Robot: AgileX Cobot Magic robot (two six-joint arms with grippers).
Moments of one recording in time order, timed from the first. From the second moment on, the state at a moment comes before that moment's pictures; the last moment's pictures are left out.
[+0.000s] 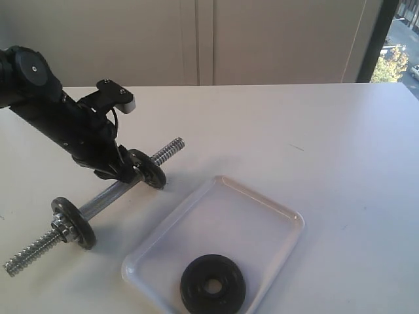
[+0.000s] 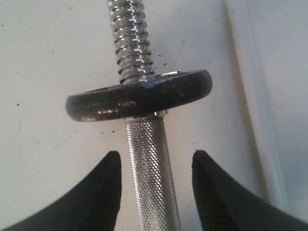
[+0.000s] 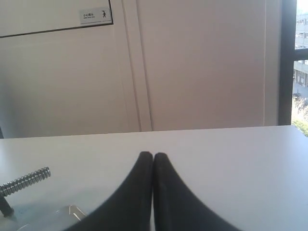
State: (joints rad) left arm -0.36 1.76 -1.18 -0.44 0.68 0.80; right arm 0.18 0.01 0.00 0.00 0.00 0.15
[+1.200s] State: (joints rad) left arm -0.37 1.90 -1.20 -0.46 0.60 0.82; right arm 0.18 0.01 0.00 0.01 -0.02 0.16
